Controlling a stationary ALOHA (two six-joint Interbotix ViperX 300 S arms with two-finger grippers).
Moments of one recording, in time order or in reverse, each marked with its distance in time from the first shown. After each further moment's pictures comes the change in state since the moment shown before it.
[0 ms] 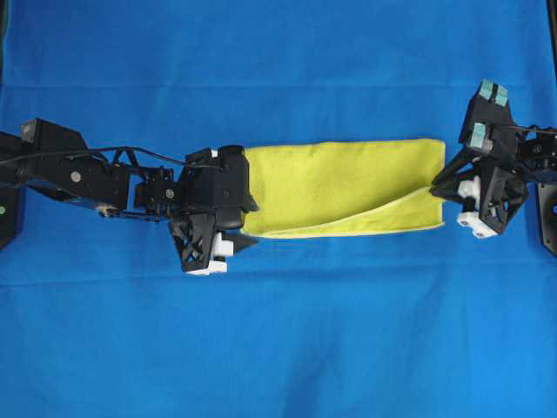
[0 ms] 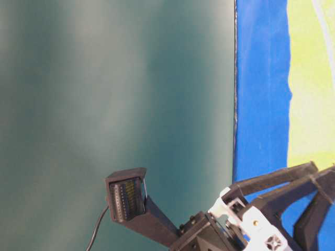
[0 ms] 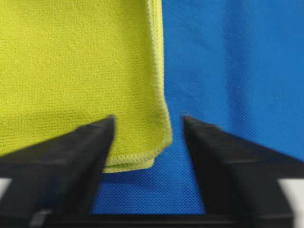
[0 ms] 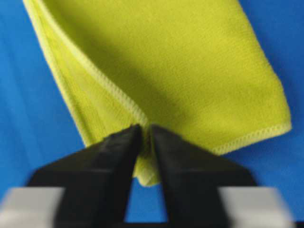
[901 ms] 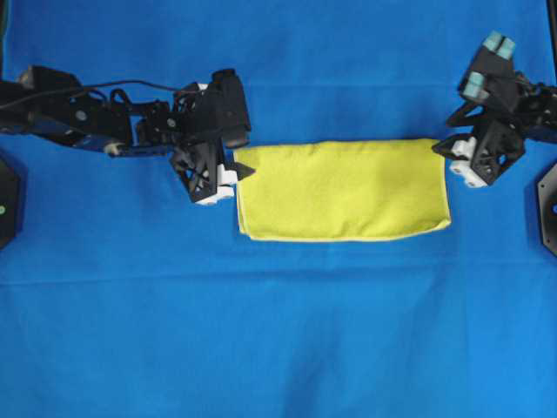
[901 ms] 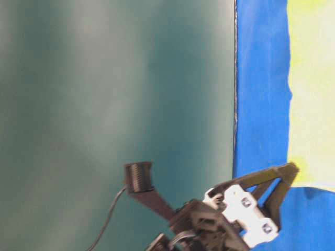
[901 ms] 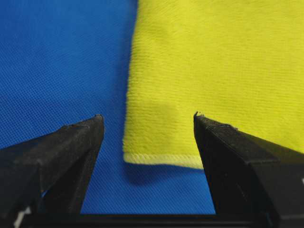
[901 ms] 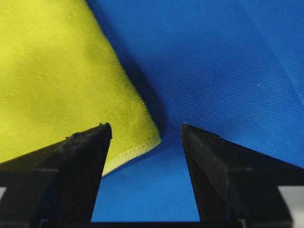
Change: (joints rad) left arm 0.242 0.037 -0.014 0.000 0.037 0.089; right arm -0.281 0.098 -0.046 -0.169 0.015 -0.003
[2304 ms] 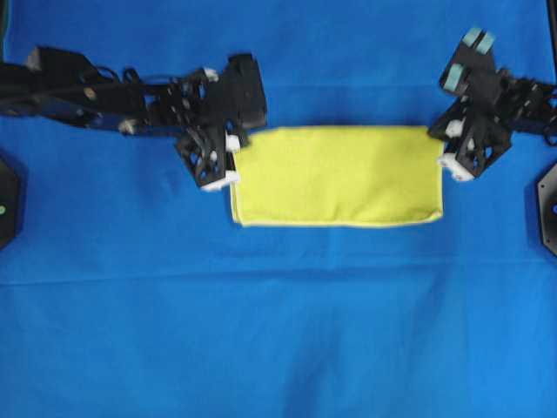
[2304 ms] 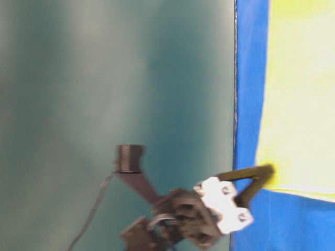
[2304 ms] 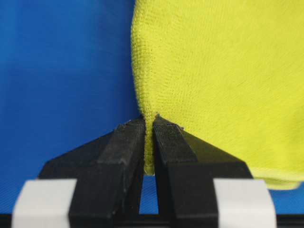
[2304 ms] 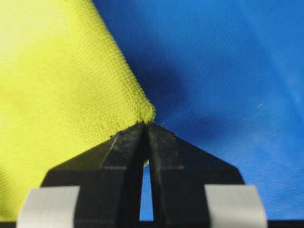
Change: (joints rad) left arm 0.035 -0.067 -0.109 0.002 0.301 -0.002; right arm -0.017 0.011 -0.063 -0.002 0.054 -0.003
